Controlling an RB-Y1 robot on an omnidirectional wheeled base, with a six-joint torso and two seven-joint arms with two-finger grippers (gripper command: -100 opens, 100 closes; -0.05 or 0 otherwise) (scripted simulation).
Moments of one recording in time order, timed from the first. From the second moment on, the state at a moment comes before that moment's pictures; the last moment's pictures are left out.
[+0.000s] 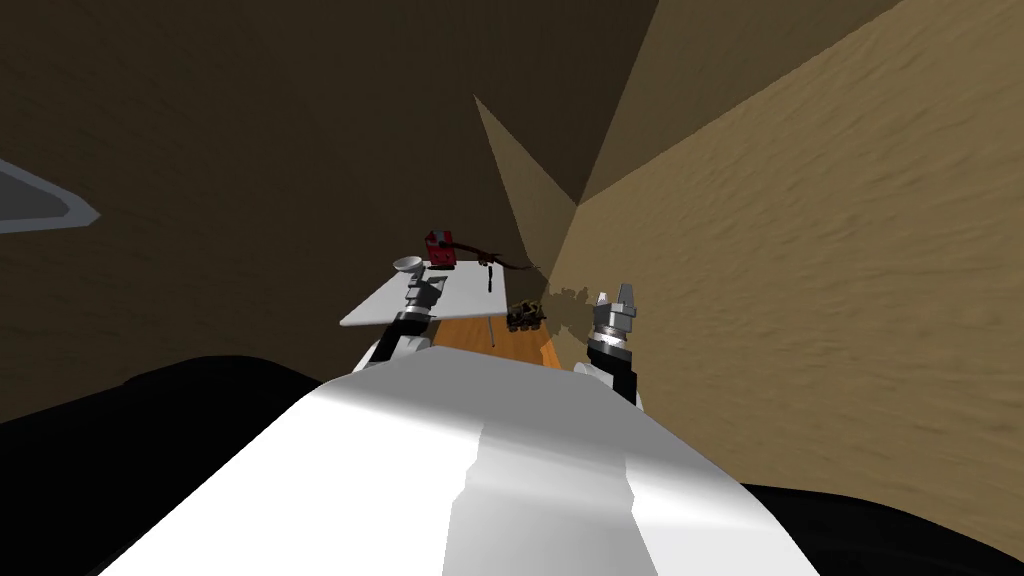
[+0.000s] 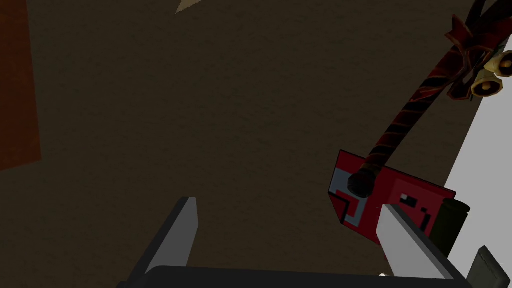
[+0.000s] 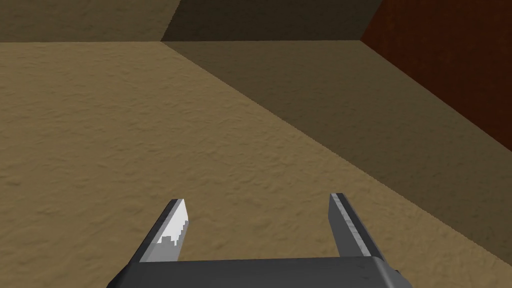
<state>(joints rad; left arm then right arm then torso) 0.55 0.20 0.16 -2.21 0.20 -0.21 0.22 0.55 0.01 0.01 -2.31 -0.06 -0.35 0.10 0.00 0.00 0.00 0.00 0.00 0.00</state>
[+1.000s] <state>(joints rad) 0.56 0.30 0.28 -2.13 0.31 0.06 0.48 0.55 0.01 0.01 -2.31 -0.06 -0.35 0.10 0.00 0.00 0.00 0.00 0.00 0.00</state>
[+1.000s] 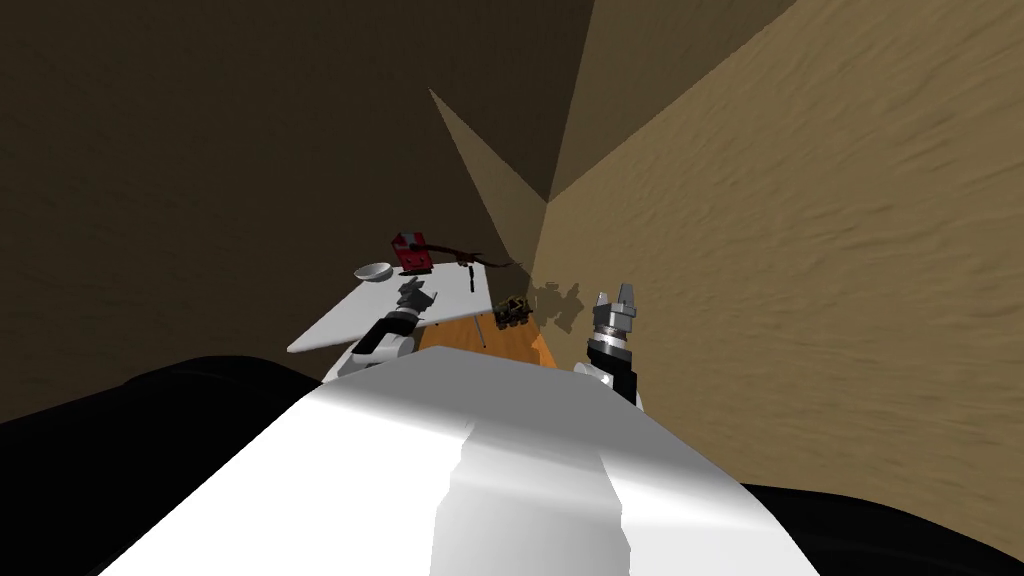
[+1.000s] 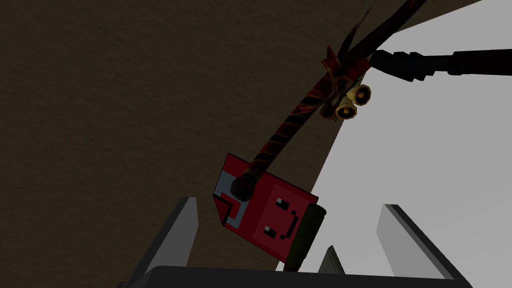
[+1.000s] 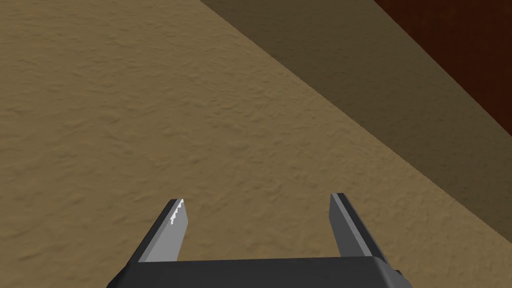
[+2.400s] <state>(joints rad) 0.59 0.40 0.44 -2.07 0.43 0.41 0.81 0.55 0.01 0.01 -2.31 -0.06 -0.35 0.10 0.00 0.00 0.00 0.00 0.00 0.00</state>
